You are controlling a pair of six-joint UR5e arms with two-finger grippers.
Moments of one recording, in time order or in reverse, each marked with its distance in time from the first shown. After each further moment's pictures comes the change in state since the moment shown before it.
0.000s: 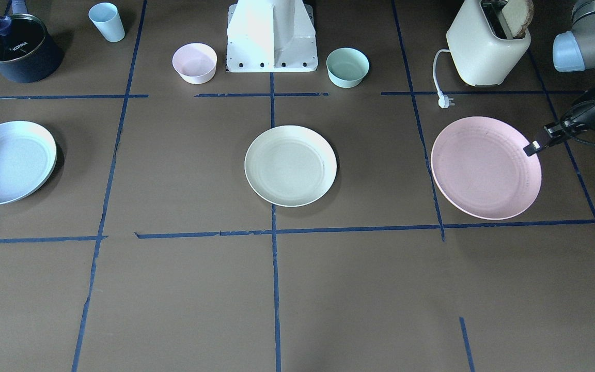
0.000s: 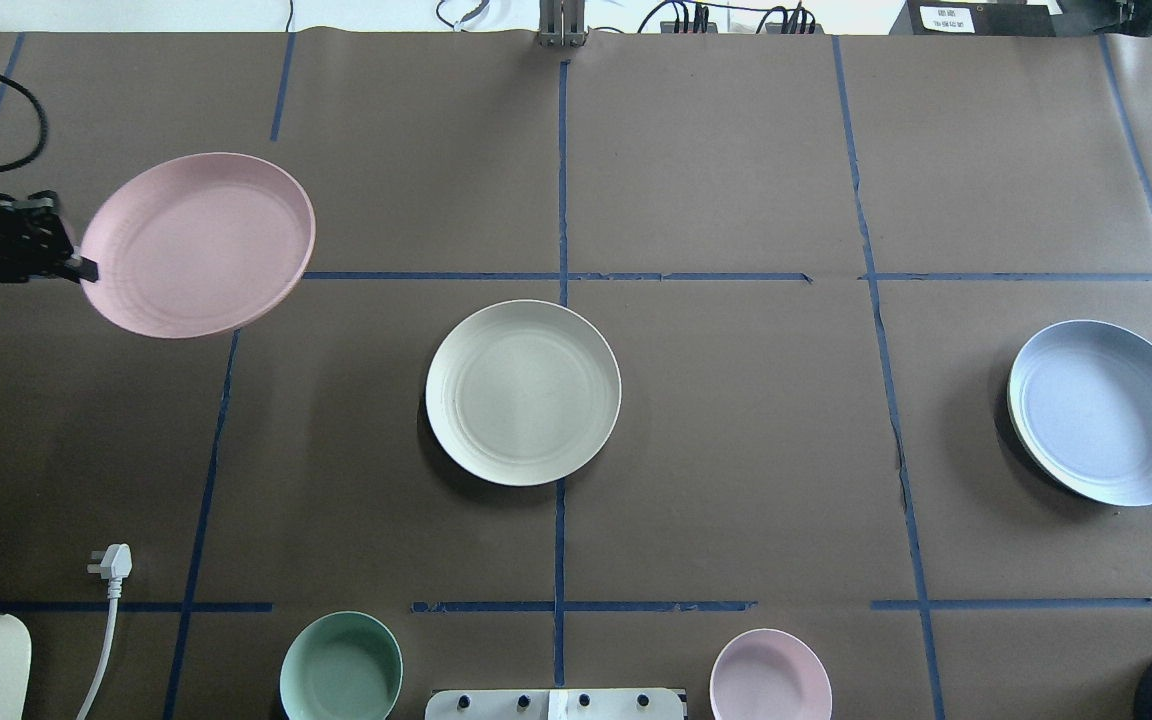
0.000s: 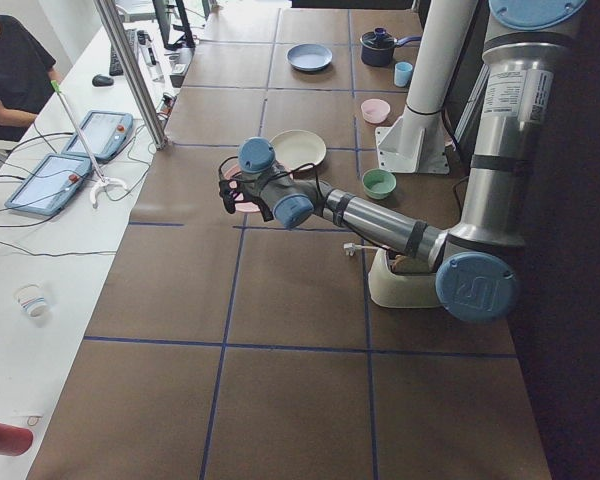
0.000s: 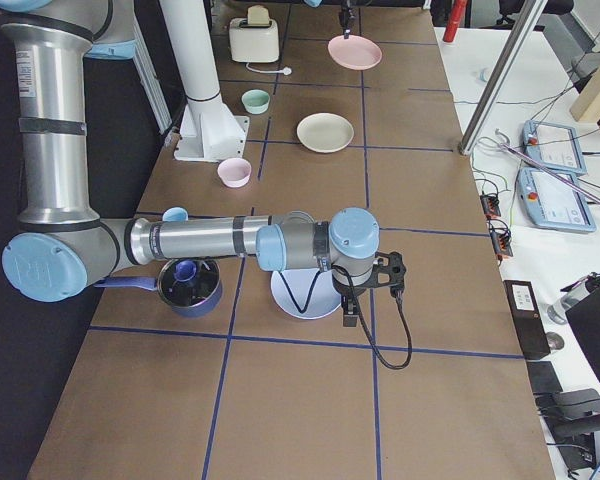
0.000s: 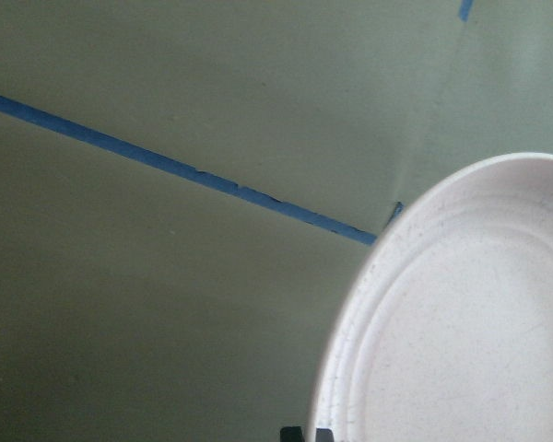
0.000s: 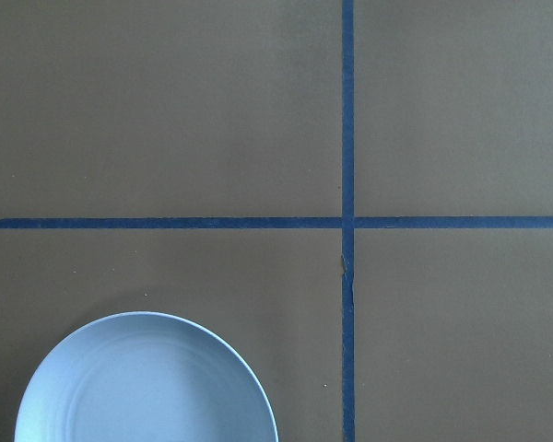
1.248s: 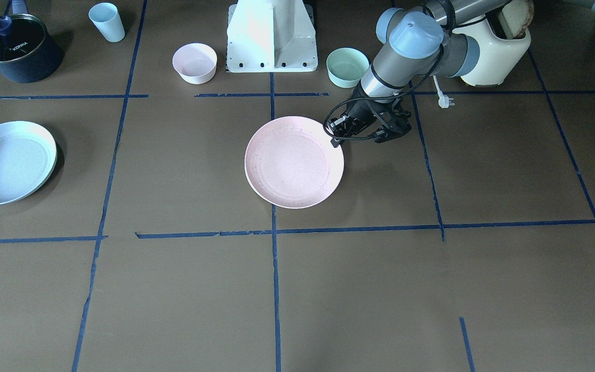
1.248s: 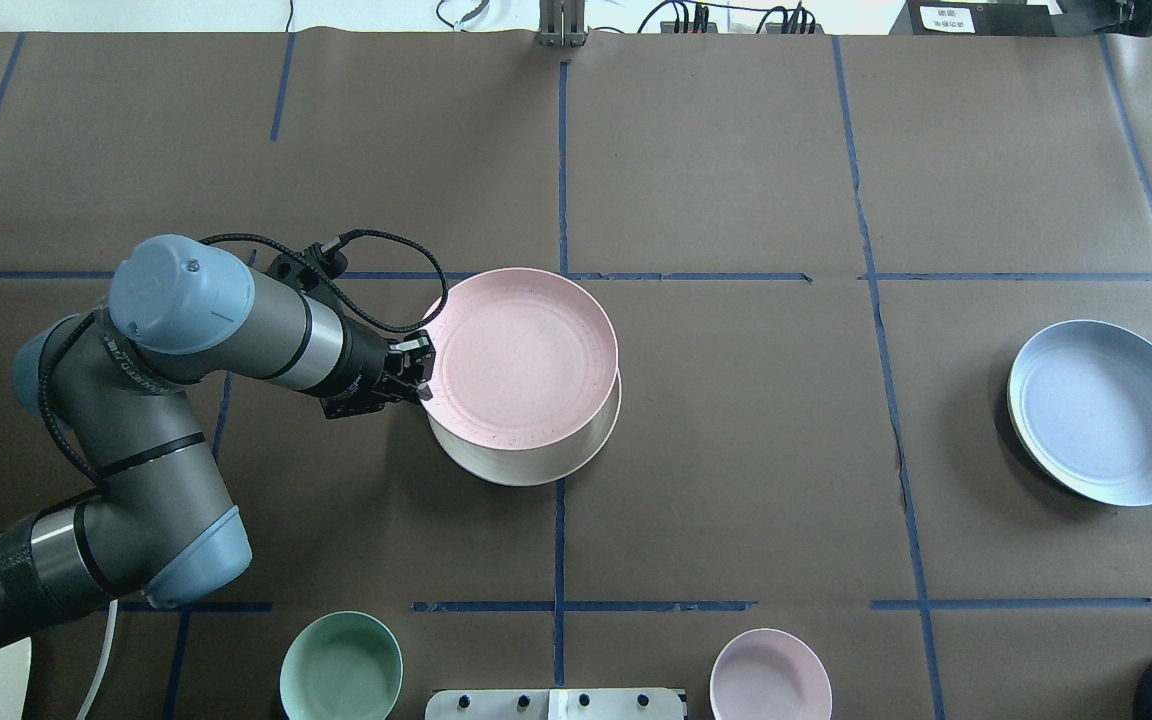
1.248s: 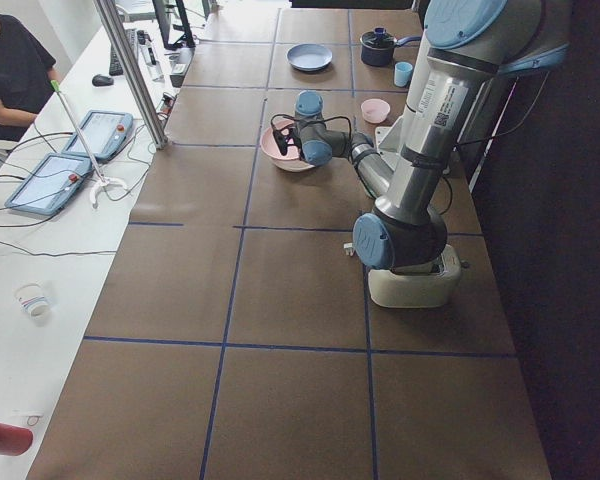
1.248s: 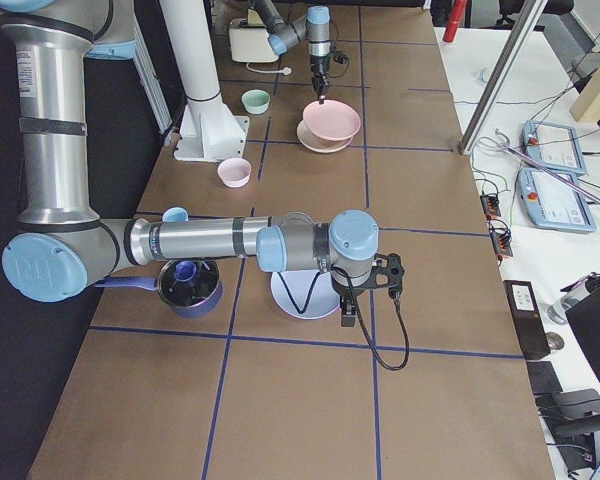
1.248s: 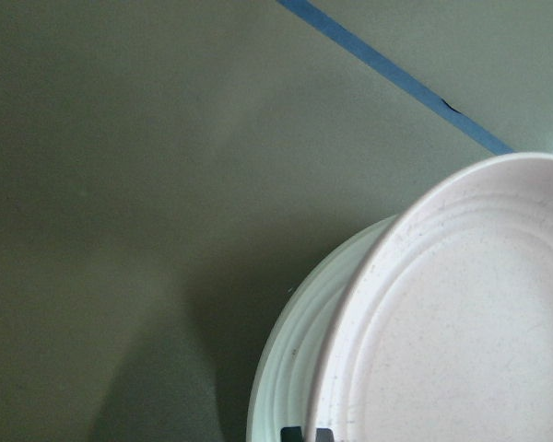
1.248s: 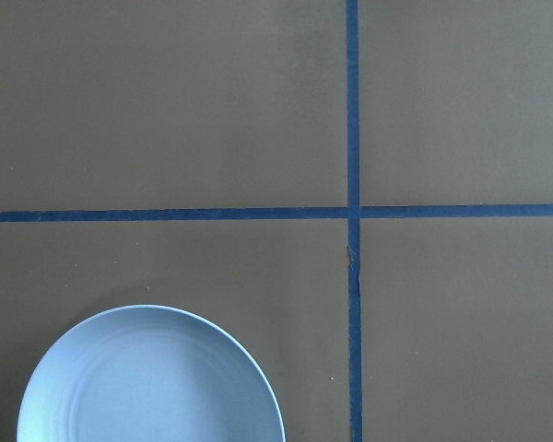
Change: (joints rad) left arm 0.505 -0.291 0.032 0.005 0.433 -0.452; right arm -0.019 -0.009 -0.002 0.003 0.006 0.015
